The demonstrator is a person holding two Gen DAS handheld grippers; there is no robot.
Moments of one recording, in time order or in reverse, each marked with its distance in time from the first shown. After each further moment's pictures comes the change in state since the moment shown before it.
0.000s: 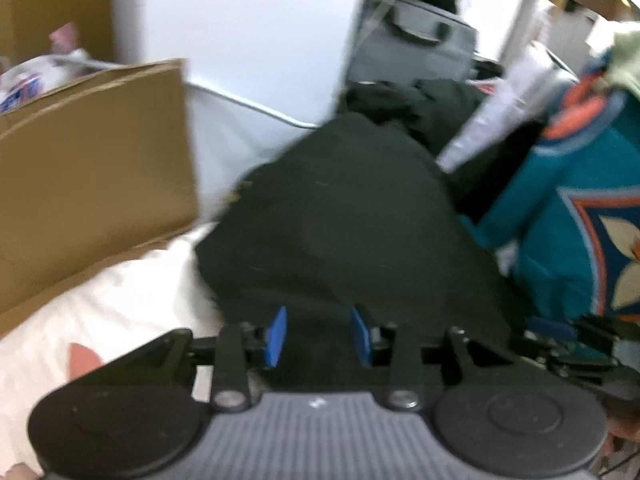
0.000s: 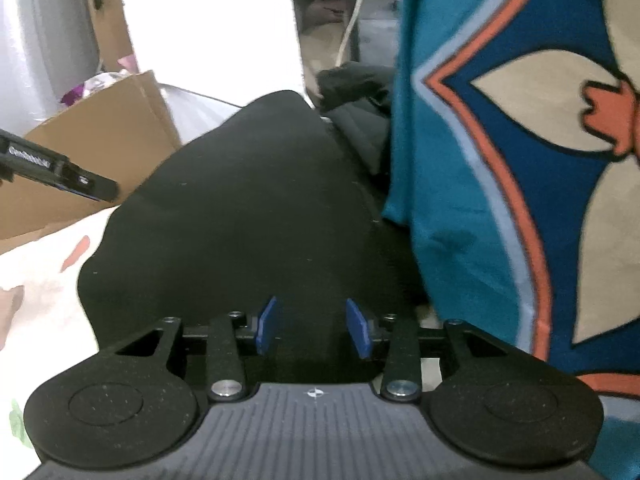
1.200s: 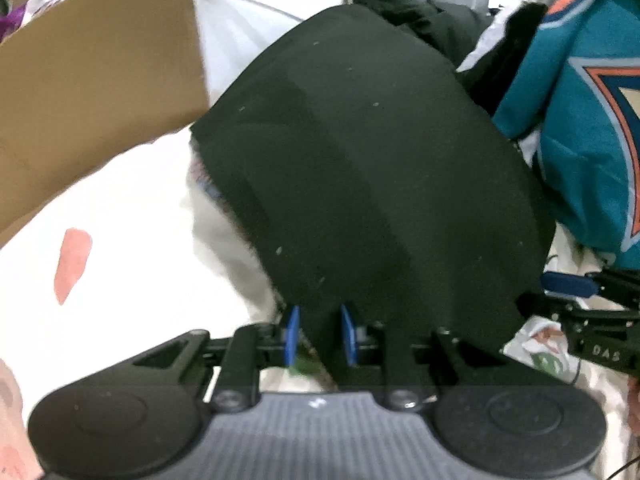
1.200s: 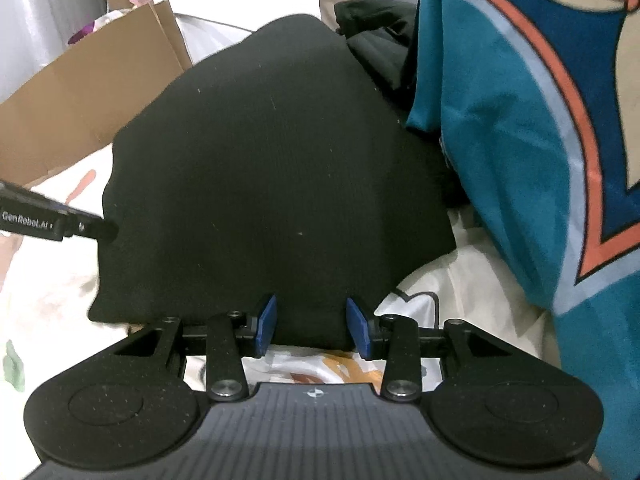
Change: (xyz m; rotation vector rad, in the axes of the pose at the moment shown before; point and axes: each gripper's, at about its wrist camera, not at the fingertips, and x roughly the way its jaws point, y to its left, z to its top) left arm 0.011 -0.007 -0.068 -0.066 0.131 0.136; right arm 0.002 0.015 -0.046 -0.004 0.145 0.009
